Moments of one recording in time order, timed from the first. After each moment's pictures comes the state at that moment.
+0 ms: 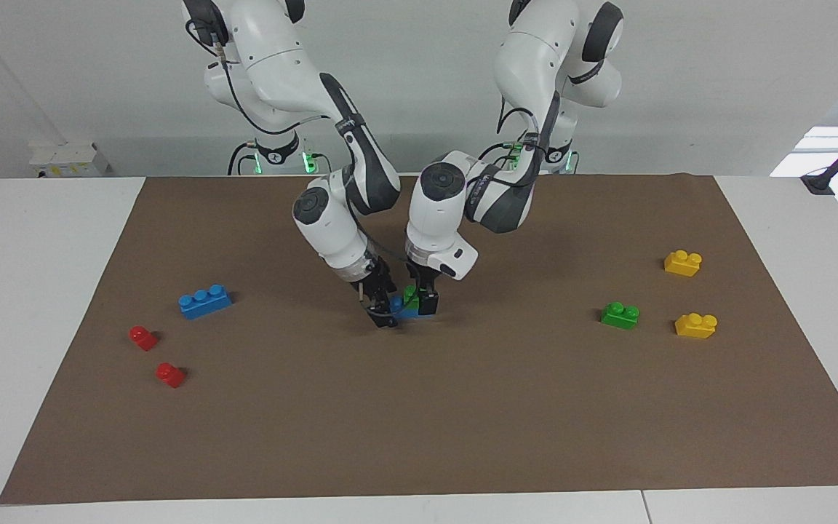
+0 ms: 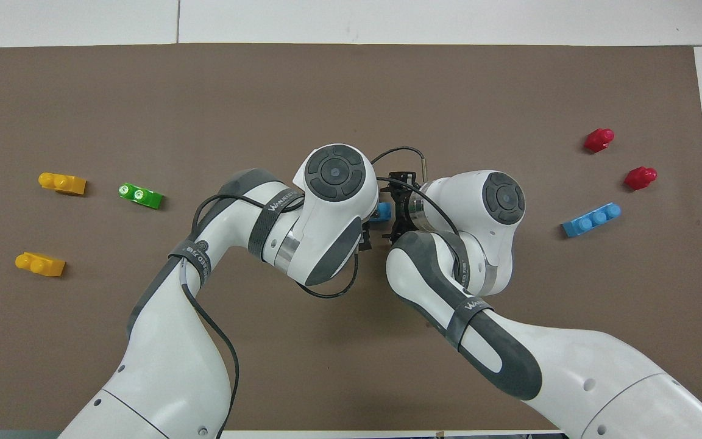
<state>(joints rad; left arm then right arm) -0.66 0.49 -0.05 -1.63 -0.07 2.19 -2.32 0.35 0.39 0.12 -2.02 0.53 2.60 1.59</state>
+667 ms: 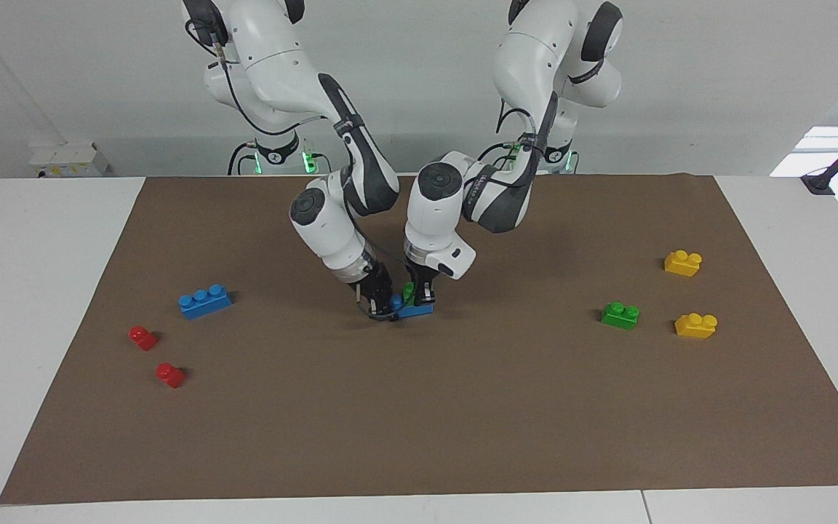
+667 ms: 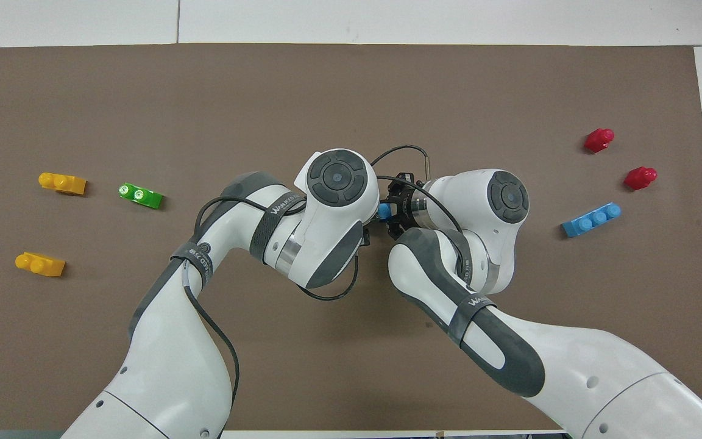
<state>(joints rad) -0.67 0.49 -0.04 -1.64 -0.06 2.21 -2.32 0.35 0.39 0.12 -2.01 0.54 2.60 1.59</state>
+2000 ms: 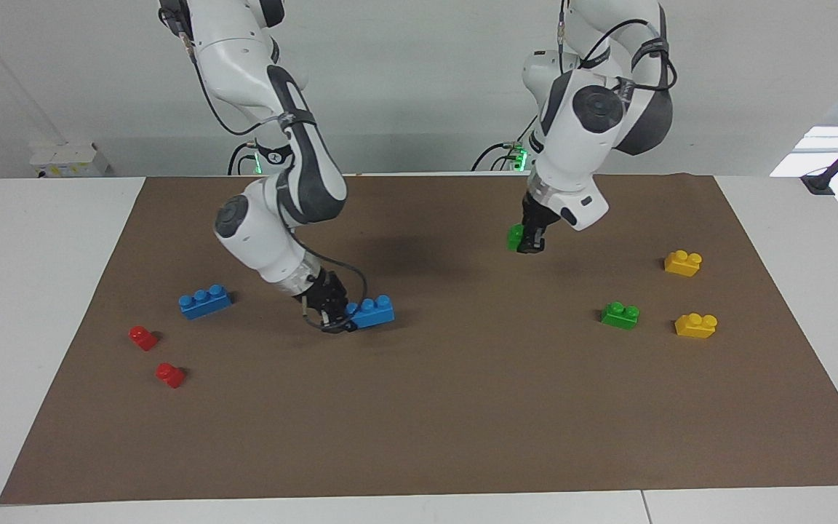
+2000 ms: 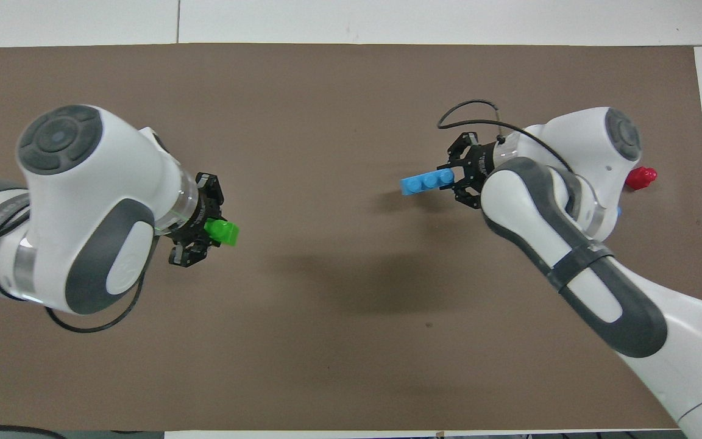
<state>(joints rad) -0.32 0.00 -0.03 -1.93 -0.10 1.83 -1.55 0.08 0.35 0.10 -1.89 0.54 2.30 1.23</state>
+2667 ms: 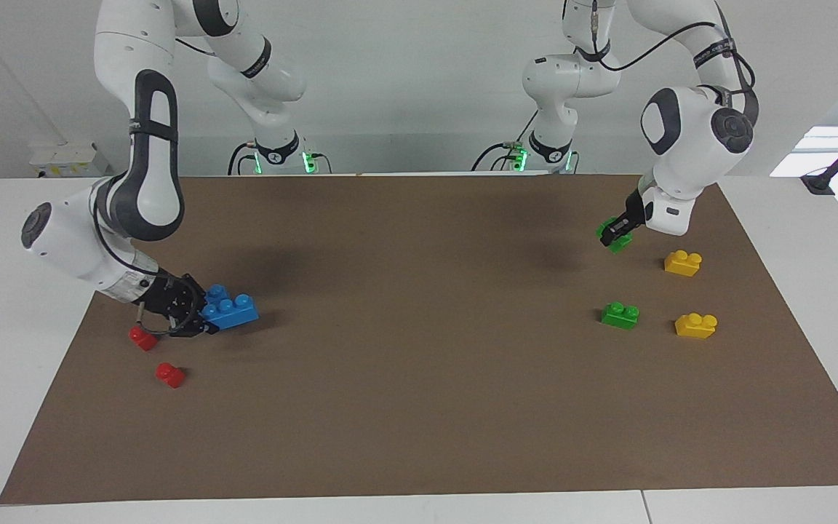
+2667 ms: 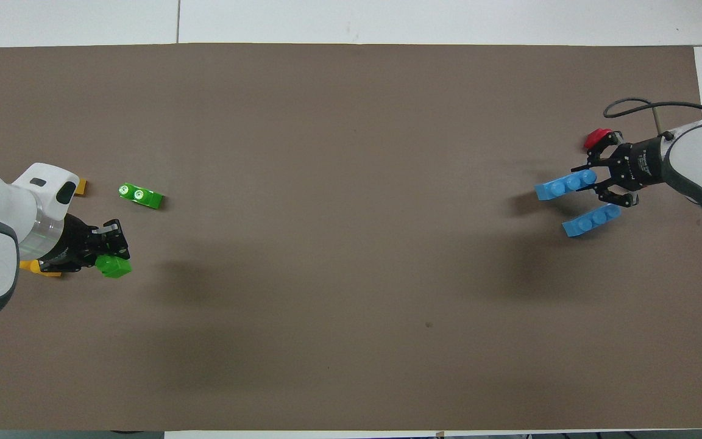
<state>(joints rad) 0.01 -0.05 -0.02 -2.15 -0.08 1.92 -0.27 -0.30 0.37 0.10 -1.82 0.41 2.06 0.91</state>
